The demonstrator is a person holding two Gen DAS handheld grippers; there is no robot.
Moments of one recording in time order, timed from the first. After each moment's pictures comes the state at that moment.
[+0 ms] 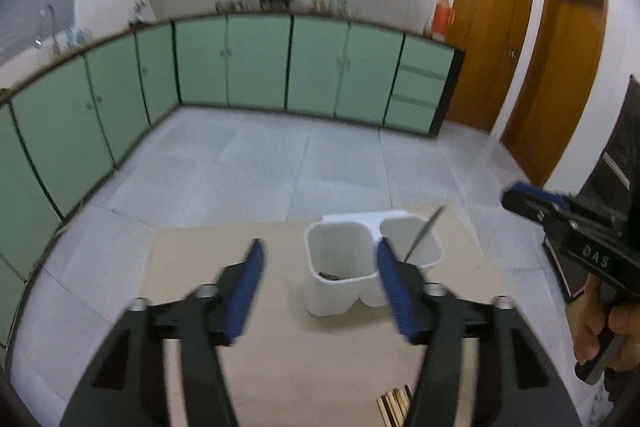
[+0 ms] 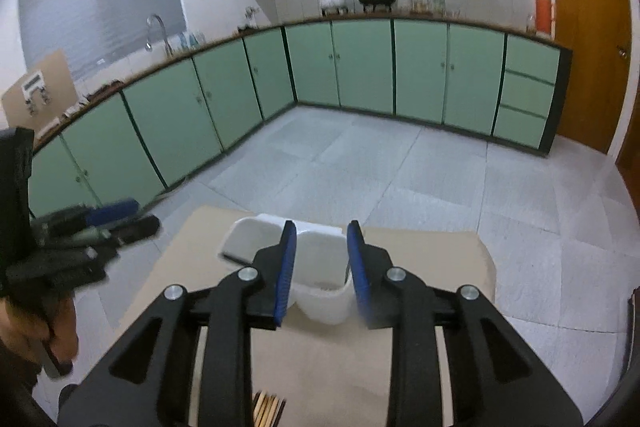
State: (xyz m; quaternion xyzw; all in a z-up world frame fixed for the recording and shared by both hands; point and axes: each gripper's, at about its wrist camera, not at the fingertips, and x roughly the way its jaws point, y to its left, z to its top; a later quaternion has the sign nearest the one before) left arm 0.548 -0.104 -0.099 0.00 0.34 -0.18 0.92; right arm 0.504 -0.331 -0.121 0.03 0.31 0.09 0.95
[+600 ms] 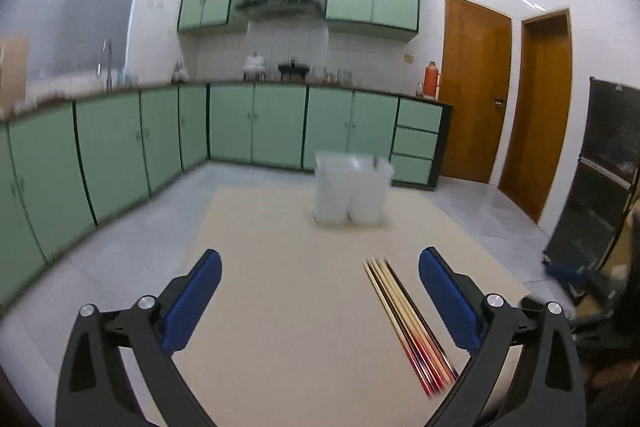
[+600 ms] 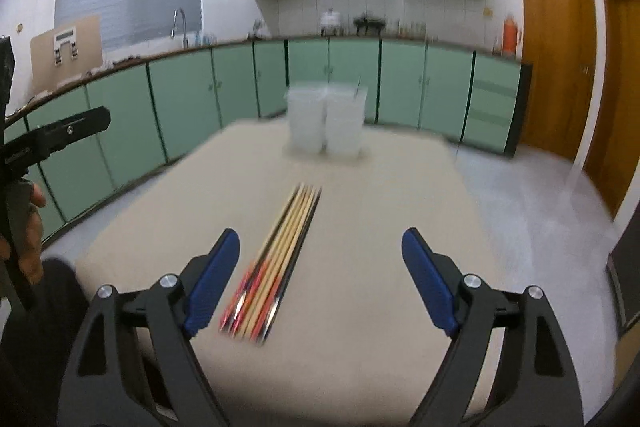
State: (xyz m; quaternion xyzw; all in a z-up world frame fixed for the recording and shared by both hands) left arm 0.248 -0.039 -0.184 -0.03 0.21 -0.16 0.96; right arm 0.184 -0.292 -0.267 -0.01 0.27 0.06 0.96
